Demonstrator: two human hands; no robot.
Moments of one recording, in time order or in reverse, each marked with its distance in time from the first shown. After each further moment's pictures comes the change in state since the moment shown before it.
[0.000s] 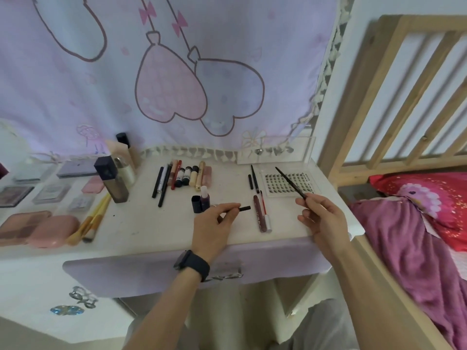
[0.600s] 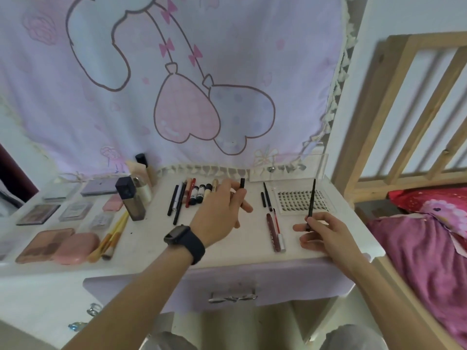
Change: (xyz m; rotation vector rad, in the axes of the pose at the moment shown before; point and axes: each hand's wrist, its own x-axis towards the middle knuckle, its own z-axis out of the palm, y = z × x) left_hand 0.049 0.069 -0.049 0.137 -0.261 0.063; right_hand 0.003 -0.010 0.011 -0.415 -0.155 0.095
